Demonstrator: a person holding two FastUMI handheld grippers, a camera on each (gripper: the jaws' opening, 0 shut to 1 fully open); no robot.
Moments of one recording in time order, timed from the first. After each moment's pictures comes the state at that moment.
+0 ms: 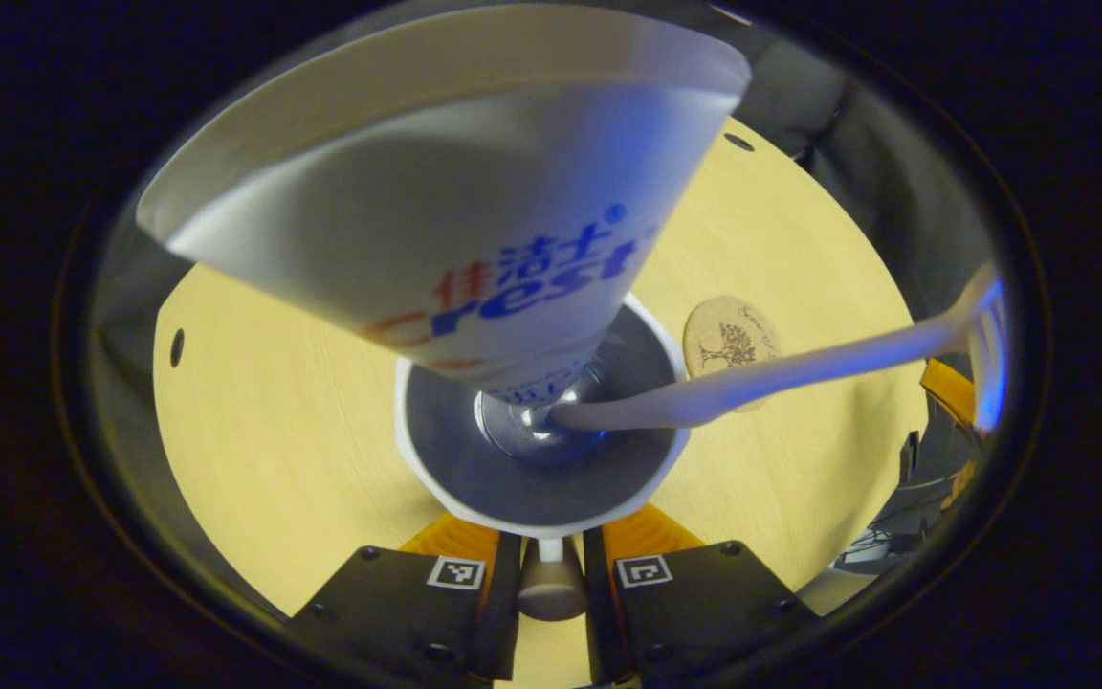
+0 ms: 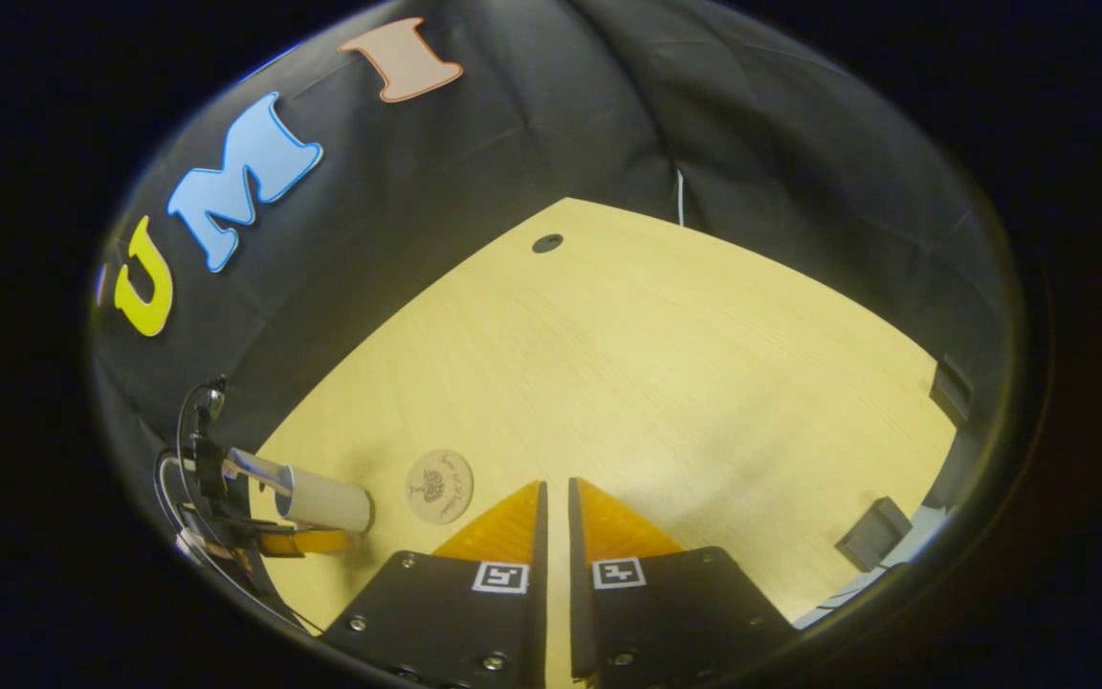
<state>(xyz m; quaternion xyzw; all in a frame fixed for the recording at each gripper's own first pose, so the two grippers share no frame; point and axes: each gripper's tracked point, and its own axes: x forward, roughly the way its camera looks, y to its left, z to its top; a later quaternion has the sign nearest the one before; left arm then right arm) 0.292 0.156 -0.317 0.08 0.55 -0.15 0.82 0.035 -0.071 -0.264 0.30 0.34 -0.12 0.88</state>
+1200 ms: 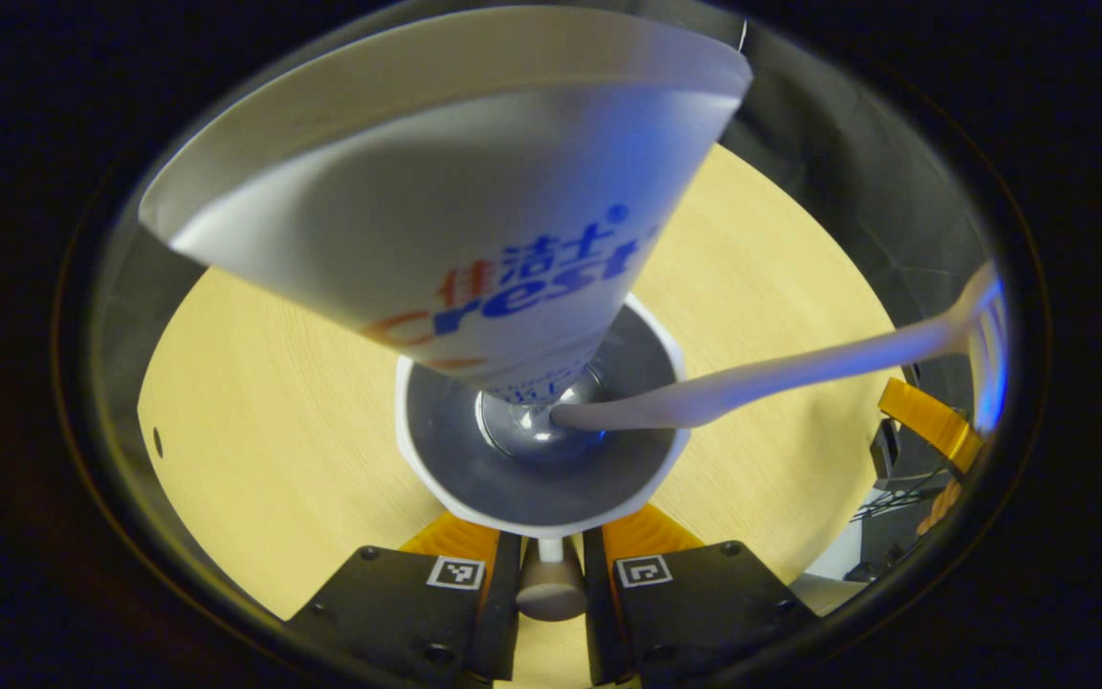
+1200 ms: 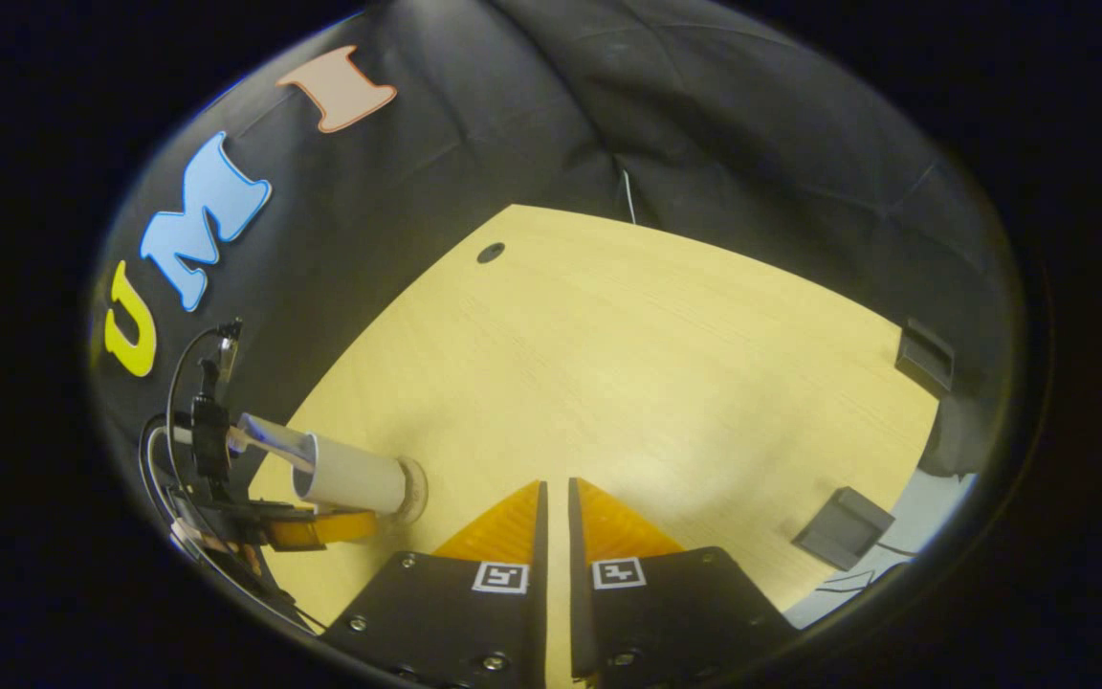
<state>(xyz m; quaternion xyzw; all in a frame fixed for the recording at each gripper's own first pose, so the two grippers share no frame) 0.263 0.141 -0.244 0.13 0.55 -0.23 0.79 0.001 -0.115 -0.276 0.34 0.33 -0.16 0.86</state>
